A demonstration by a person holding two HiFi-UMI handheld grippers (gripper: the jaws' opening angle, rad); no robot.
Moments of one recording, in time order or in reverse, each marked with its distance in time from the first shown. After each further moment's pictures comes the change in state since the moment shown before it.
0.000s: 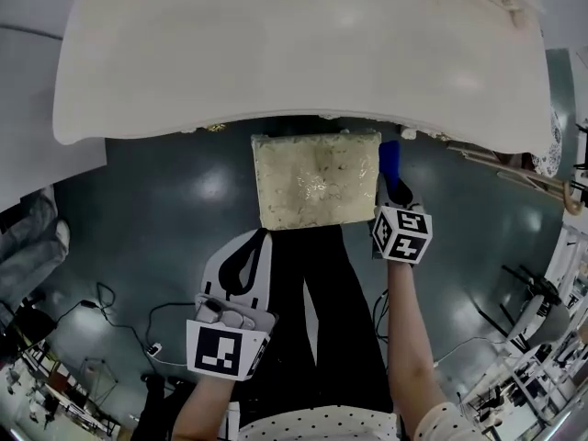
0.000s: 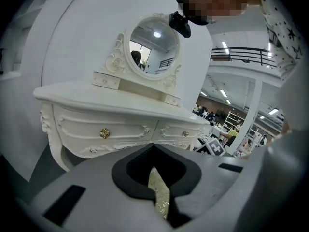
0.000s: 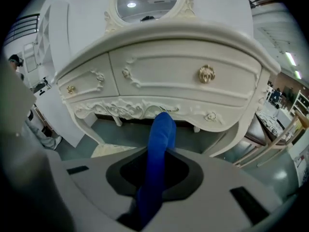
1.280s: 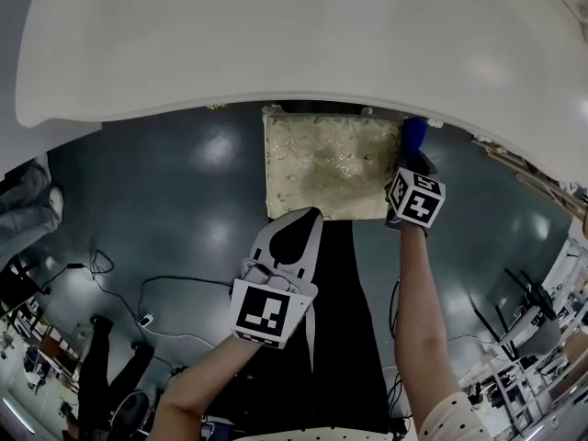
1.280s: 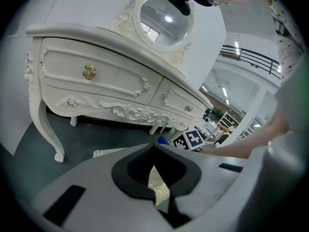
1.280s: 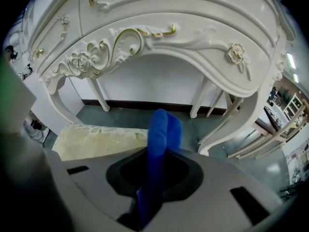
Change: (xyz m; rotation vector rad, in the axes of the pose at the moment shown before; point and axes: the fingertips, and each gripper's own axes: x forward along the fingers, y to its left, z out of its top) left arm 0.086 -0.009 -0.117 -0.127 0.171 -0.086; right arm 0.121 -0.032 -0.066 0.001 0.143 -0.082
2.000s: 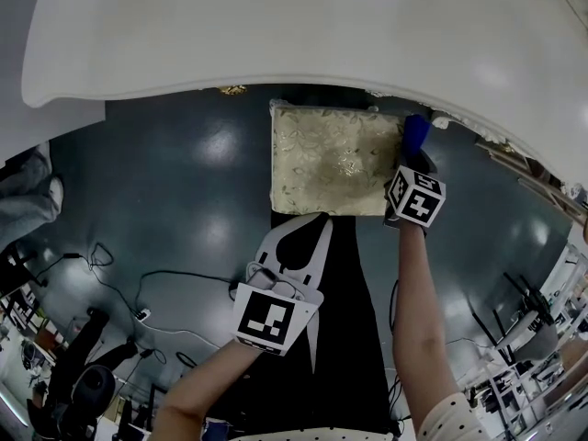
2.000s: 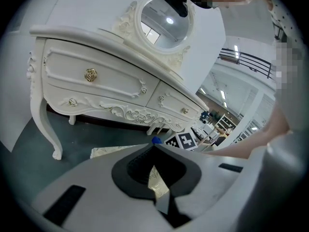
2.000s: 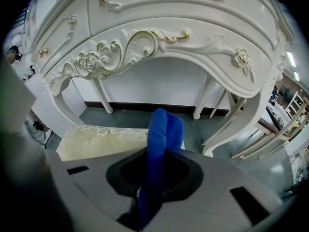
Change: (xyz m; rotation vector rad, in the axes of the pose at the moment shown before) left arm -0.019 -0.016 0.000 -0.025 -0.013 -0.027; right arm -0.008 0.017 -0.001 0.003 -0.030 0.019
